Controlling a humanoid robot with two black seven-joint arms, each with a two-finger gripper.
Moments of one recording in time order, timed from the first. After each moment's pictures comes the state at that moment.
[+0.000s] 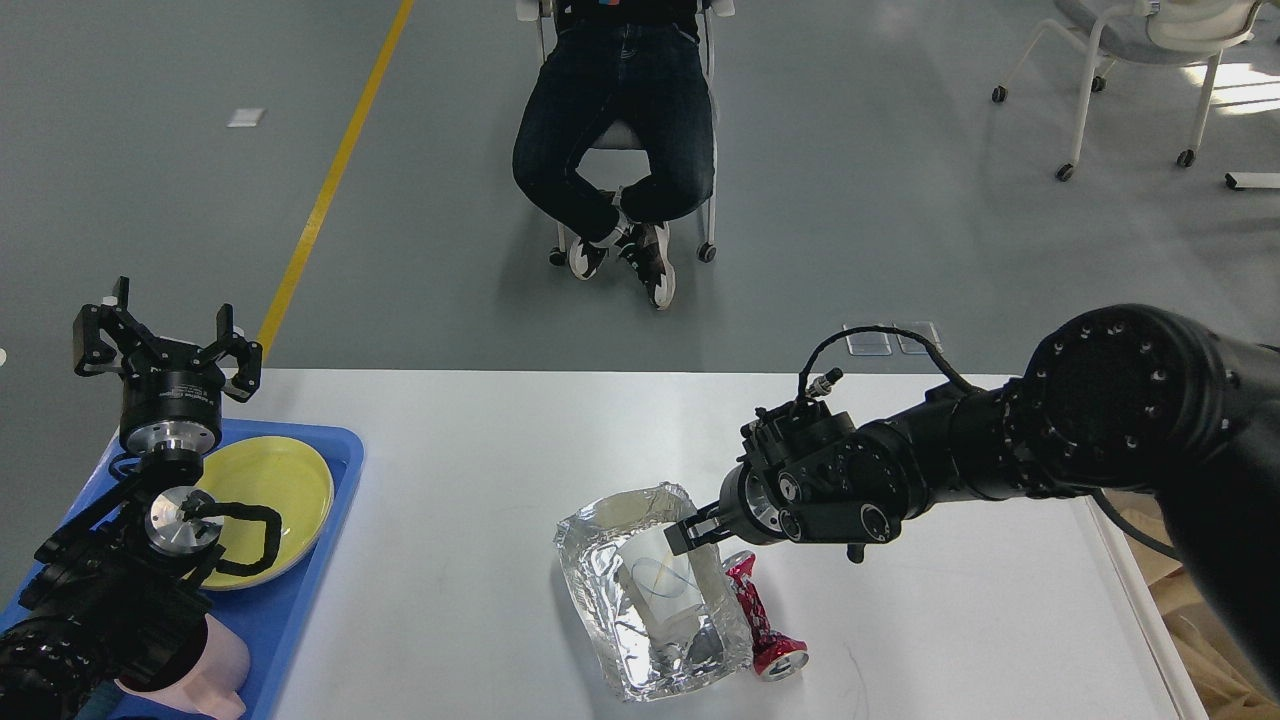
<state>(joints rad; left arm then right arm) -0.63 0.25 -0.98 -0.36 -0.12 -0.42 -0.60 1.43 0.11 -0.96 1.02 -0.51 0.12 -0.10</state>
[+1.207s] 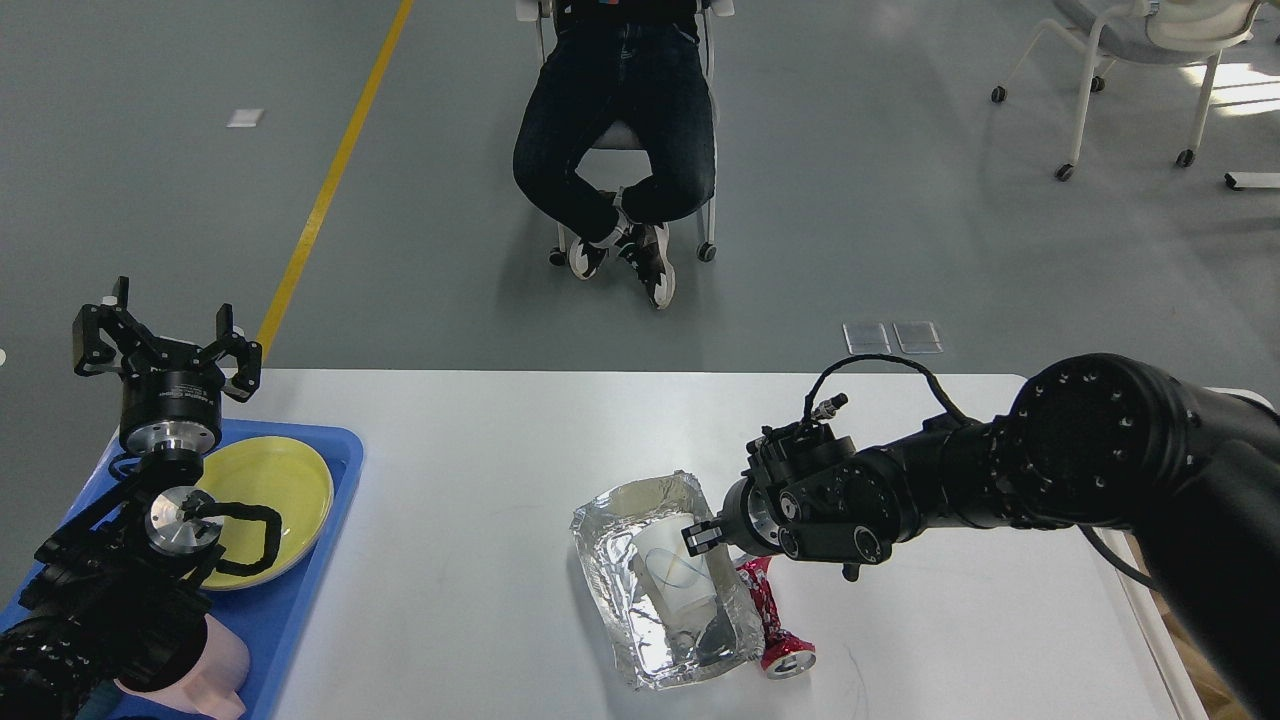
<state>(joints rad) -0.63 0.25 -0.98 -0.36 -0.12 -0.42 -0.60 1.35 0.13 -0.95 0.94 -0.51 0.10 -0.09</state>
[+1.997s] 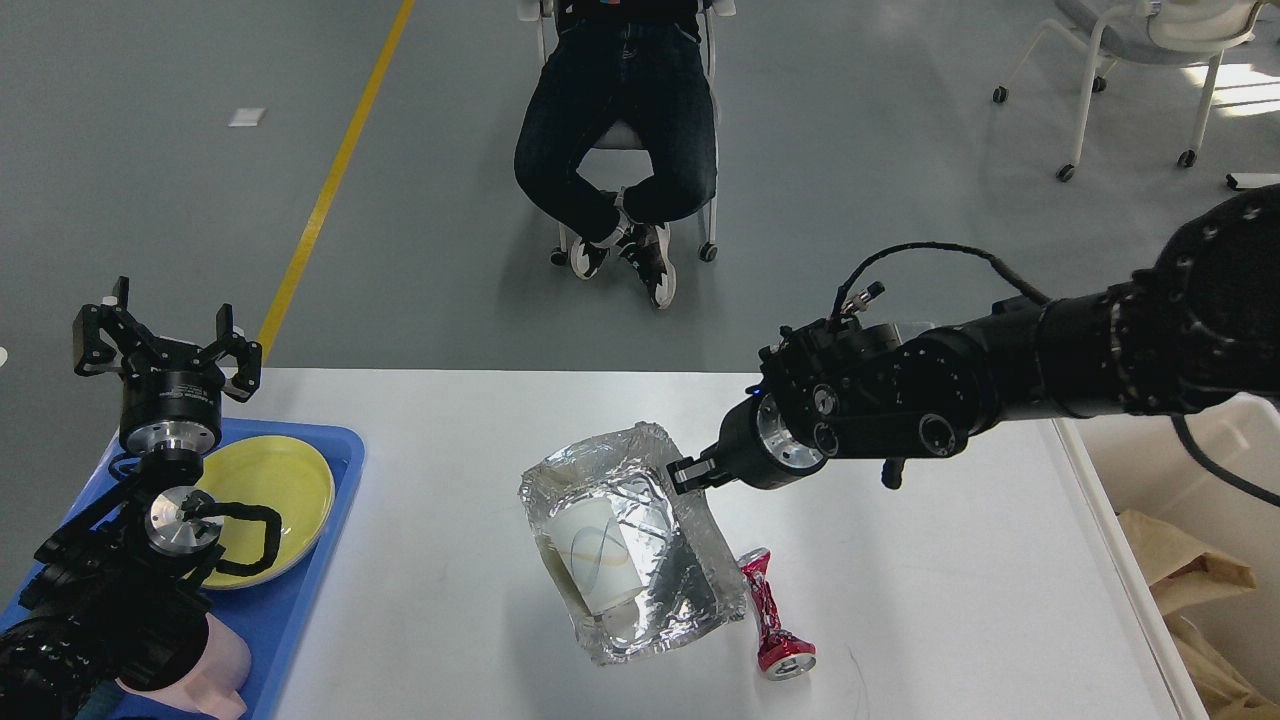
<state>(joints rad) -0.63 0.25 -0.98 -0.36 -0.12 -0.42 -0.60 1.70 -0.12 -0.83 1.22 -0.49 0.28 0.07</state>
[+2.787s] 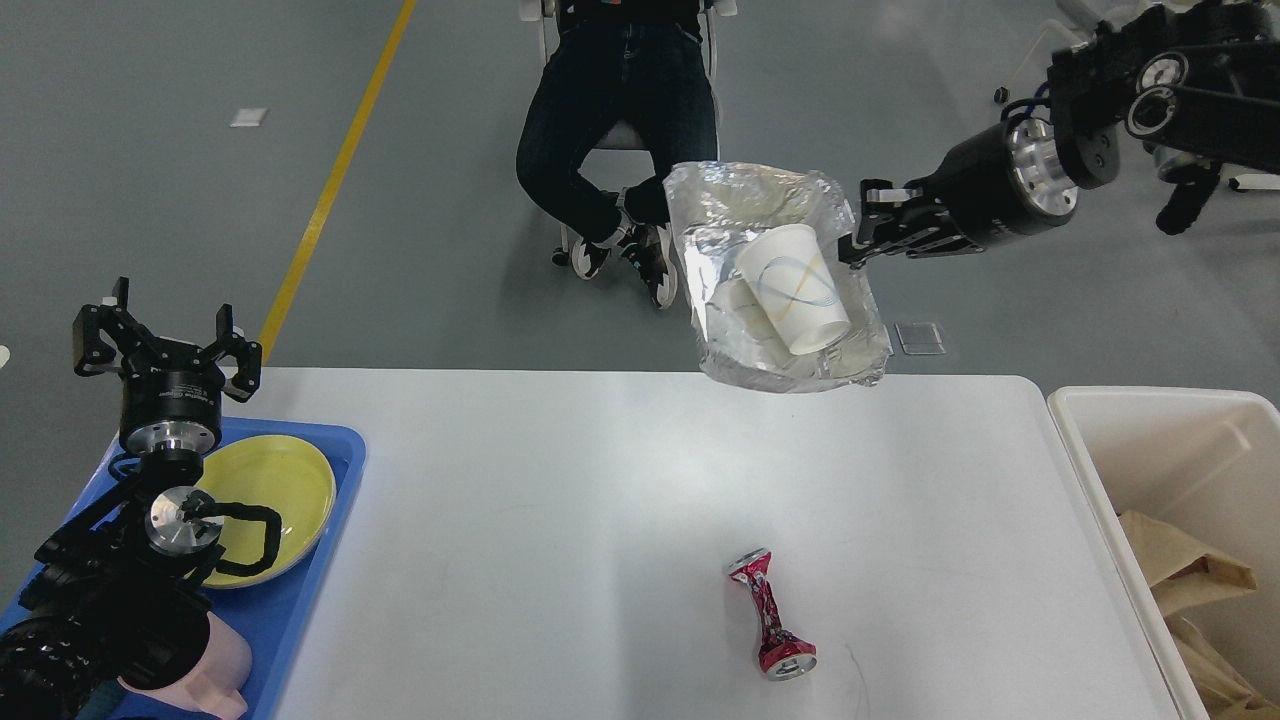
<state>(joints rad) -0.63 0.25 -0.98 -0.36 -0.12 -0.42 -0.60 1.75 -0.59 -0.61 0.96 -0.49 0.65 0.06</state>
